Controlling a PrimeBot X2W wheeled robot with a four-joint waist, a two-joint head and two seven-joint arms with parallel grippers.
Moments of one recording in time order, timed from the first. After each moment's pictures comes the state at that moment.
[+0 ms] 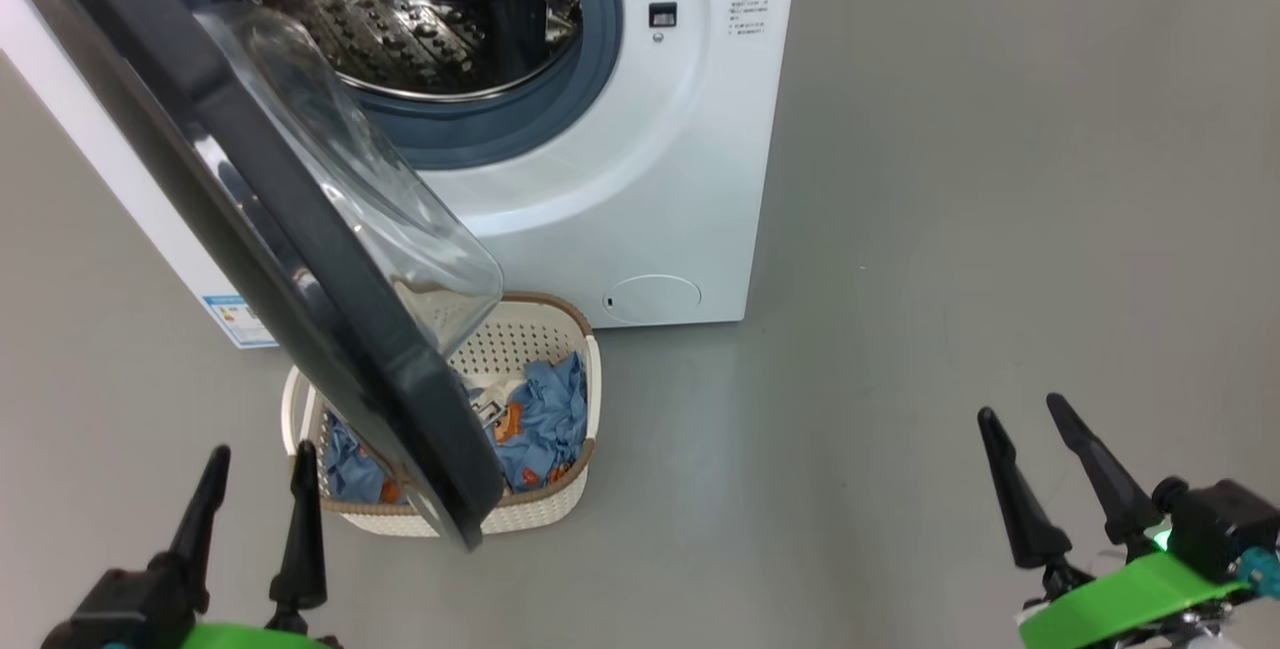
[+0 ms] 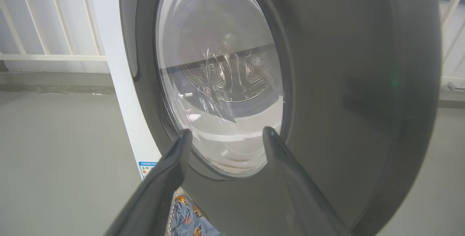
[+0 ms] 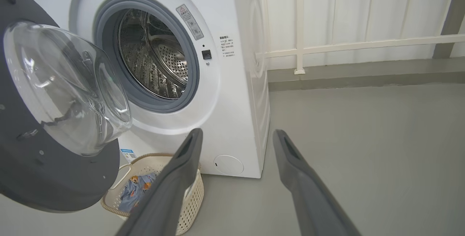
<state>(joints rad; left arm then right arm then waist) 0.00 0.07 0.03 0.08 -0.22 -0.13 -0.26 -0.04 -0.25 0.10 0.12 0.43 0.13 -0.25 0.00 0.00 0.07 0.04</state>
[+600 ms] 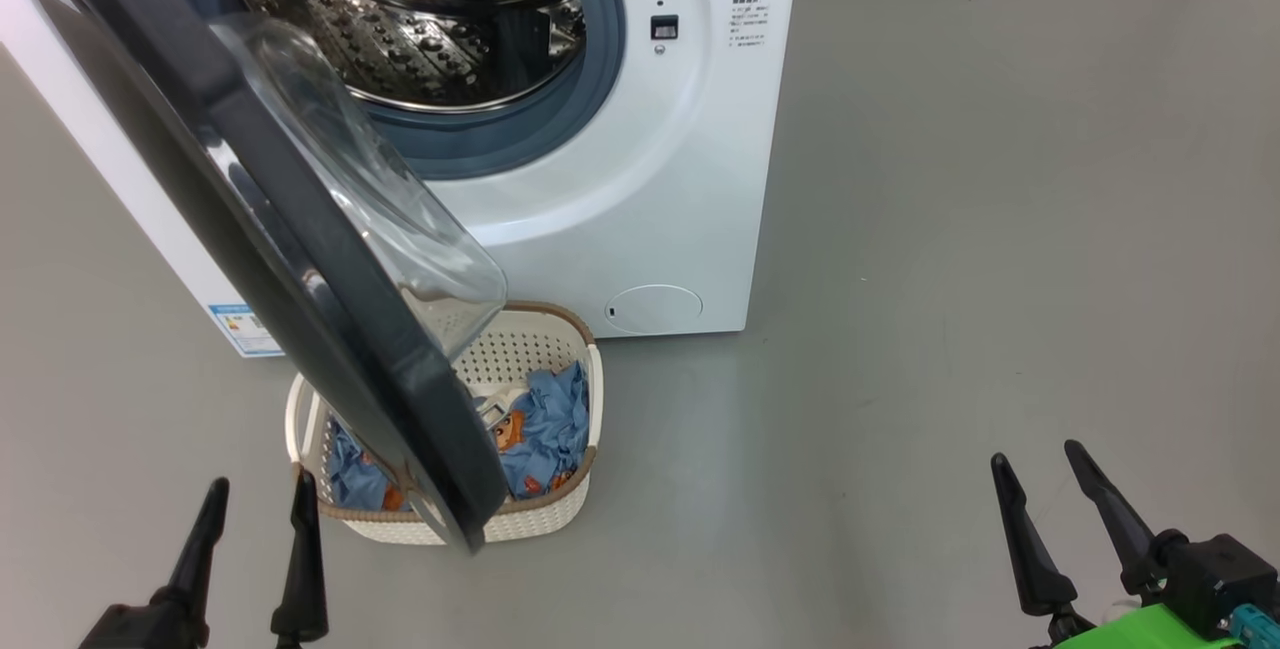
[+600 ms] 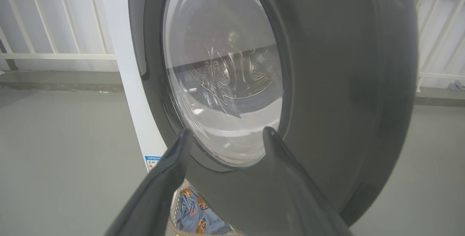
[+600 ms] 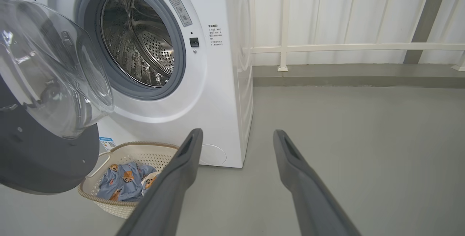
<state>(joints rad) 0.06 0.05 0.05 0.04 -0.19 -0.13 -0.26 0.06 -0.15 -0.01 0.07 0.24 0.13 -0.25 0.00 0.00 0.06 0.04</state>
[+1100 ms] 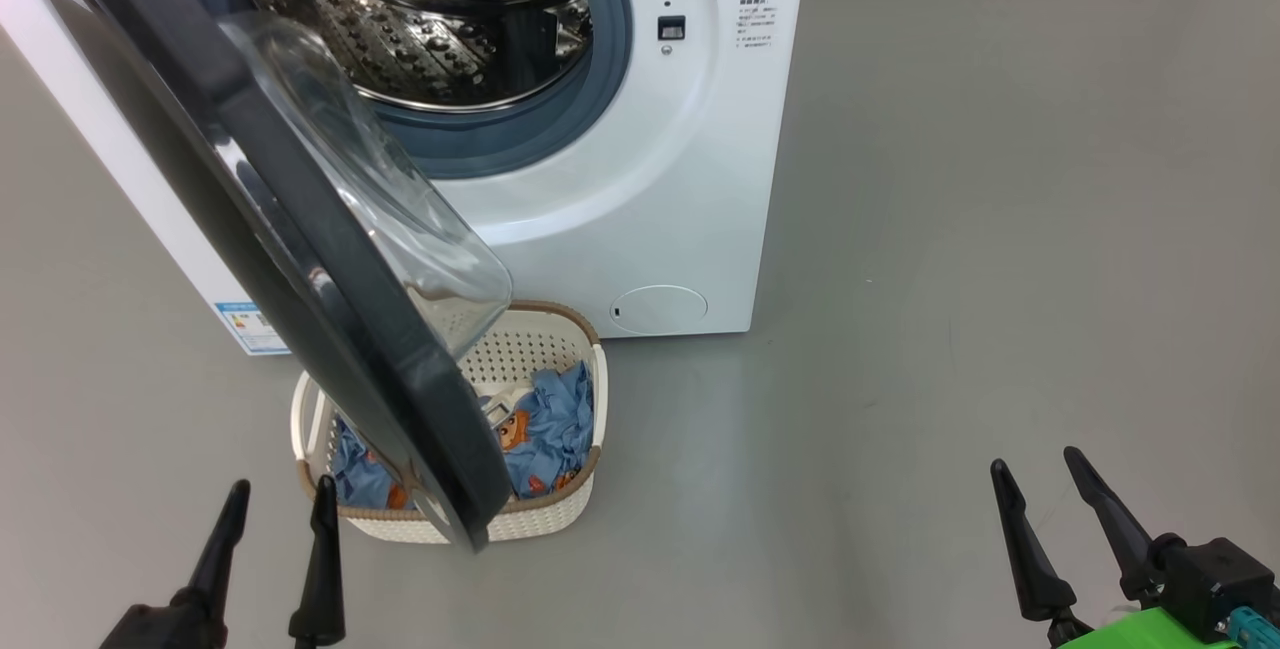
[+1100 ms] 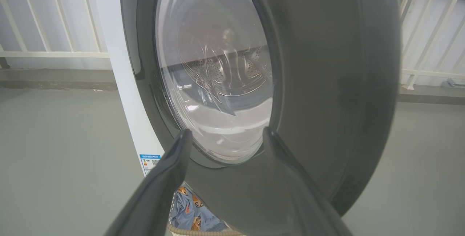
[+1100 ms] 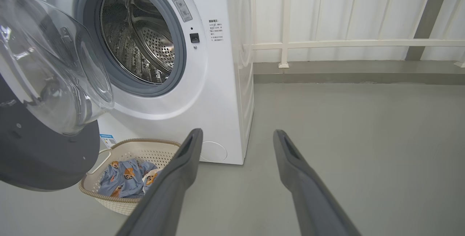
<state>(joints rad) 0.07 0.04 0.03 0.04 -0.19 -0.13 -0.26 0.06 -0.15 -0.01 0.09 0.24 0.13 -0.25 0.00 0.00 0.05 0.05</state>
